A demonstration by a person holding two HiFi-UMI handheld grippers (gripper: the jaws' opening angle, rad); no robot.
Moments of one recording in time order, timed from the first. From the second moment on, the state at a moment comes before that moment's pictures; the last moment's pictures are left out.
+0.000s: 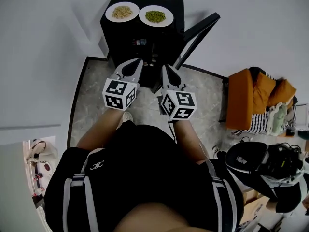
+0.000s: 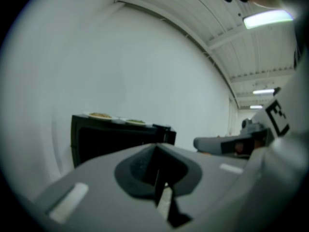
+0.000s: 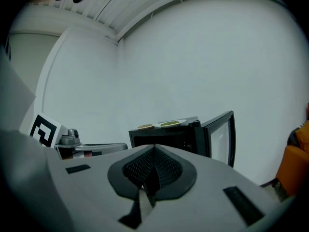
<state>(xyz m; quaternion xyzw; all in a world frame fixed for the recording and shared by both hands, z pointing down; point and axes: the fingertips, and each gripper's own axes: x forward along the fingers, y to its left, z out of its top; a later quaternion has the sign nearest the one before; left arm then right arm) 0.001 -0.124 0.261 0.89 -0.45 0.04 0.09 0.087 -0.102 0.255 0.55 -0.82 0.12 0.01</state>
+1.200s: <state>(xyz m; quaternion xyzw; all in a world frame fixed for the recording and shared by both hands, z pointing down) -0.079 -0.206 0.710 0.83 -0.55 0.03 0.07 0.019 -0.236 0.801 0.51 -0.82 0.28 -0.02</state>
